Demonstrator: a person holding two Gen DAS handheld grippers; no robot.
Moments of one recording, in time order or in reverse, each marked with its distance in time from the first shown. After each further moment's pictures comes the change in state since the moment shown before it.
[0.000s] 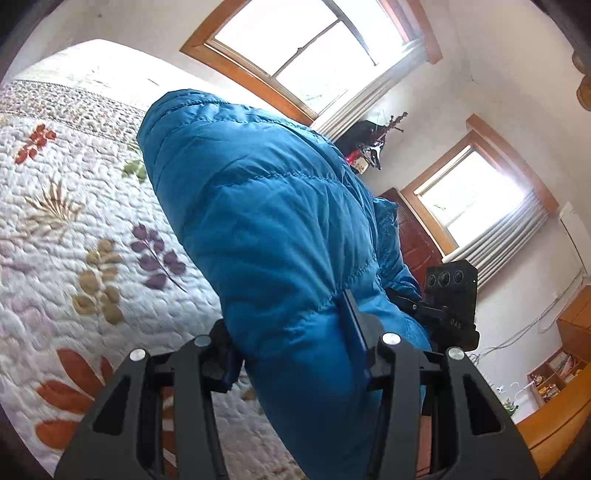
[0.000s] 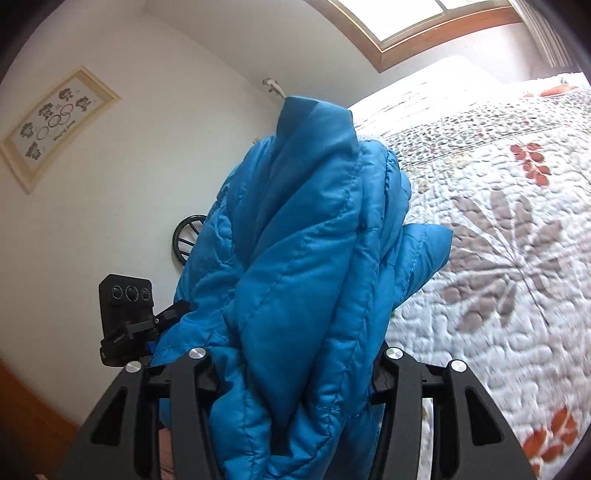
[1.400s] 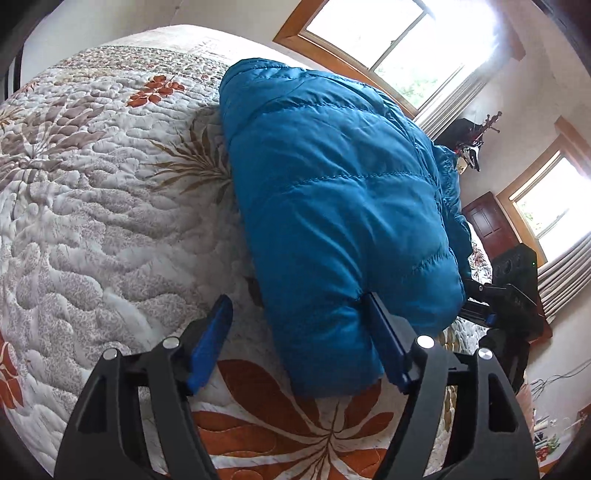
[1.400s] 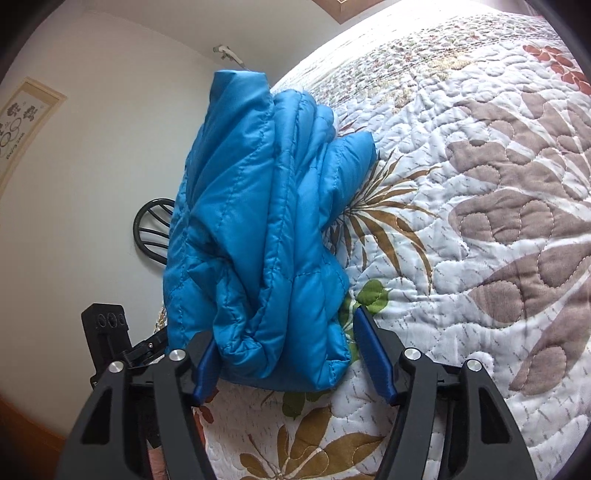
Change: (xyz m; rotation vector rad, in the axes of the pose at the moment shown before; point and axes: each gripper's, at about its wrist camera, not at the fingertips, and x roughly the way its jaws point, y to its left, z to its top) left arm -0.017 0.112 -0.017 -0.099 0.032 0.361; right arm 0.109 -0.069 -0.013 0.135 0.129 -0.069
